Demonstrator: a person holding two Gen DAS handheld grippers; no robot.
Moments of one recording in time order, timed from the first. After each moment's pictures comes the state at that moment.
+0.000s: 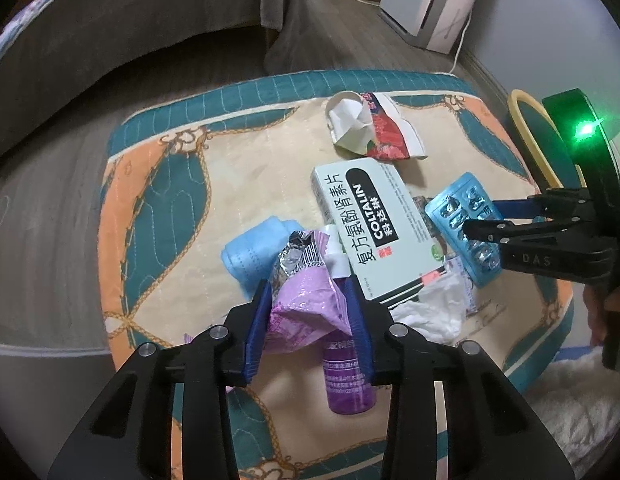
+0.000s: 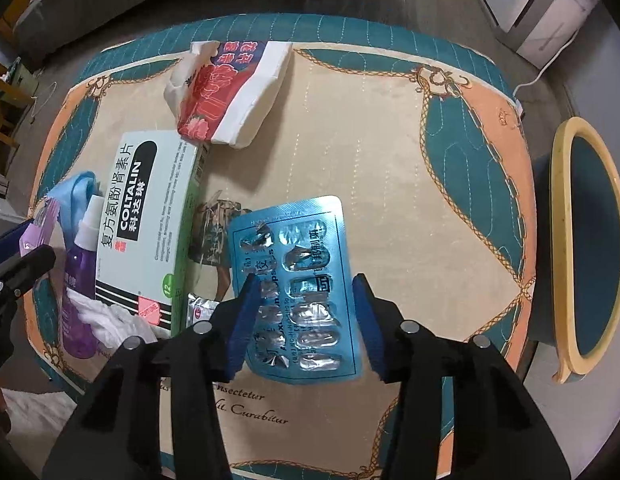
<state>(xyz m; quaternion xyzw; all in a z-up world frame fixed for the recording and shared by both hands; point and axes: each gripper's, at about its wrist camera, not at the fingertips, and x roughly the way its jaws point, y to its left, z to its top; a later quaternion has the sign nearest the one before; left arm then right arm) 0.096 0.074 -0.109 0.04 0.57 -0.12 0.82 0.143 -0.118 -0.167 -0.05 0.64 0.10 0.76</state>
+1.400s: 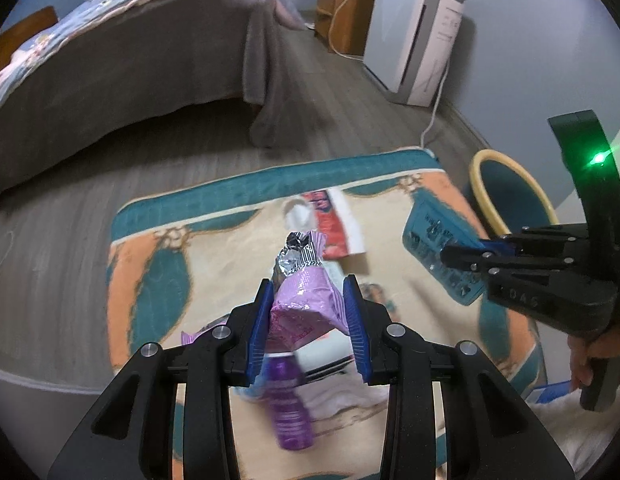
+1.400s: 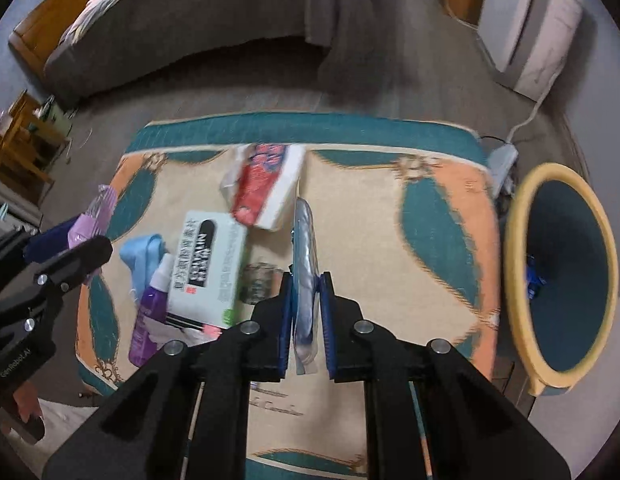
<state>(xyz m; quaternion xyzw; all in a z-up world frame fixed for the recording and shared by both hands) 0.104 0.031 -0.042 0.03 0.48 -0.13 0.87 0.134 -0.157 -0.075 0.00 0.56 0.13 0.81</state>
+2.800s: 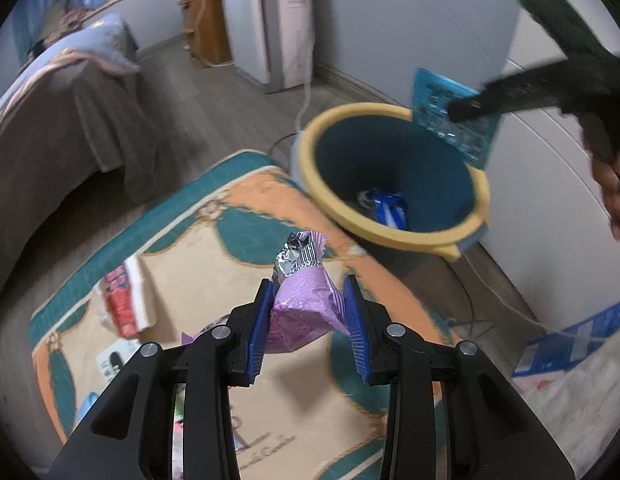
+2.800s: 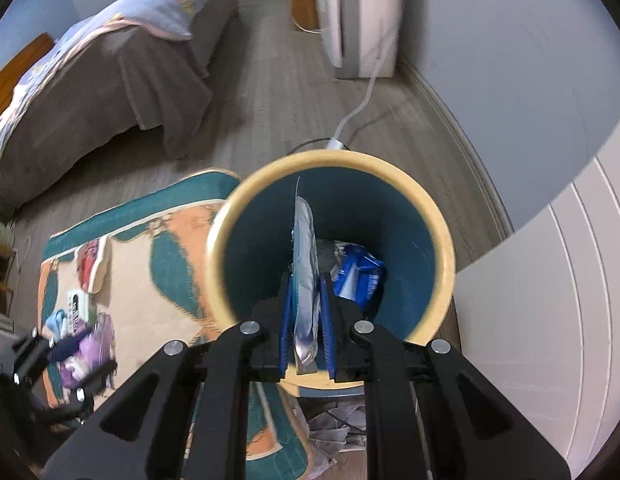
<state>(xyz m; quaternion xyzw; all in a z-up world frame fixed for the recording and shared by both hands) 0.080 -0.181 -0.063 0.17 0.45 -0.28 0.83 0.122 -0.417 -0.041 0.09 0.52 -0.04 0.85</state>
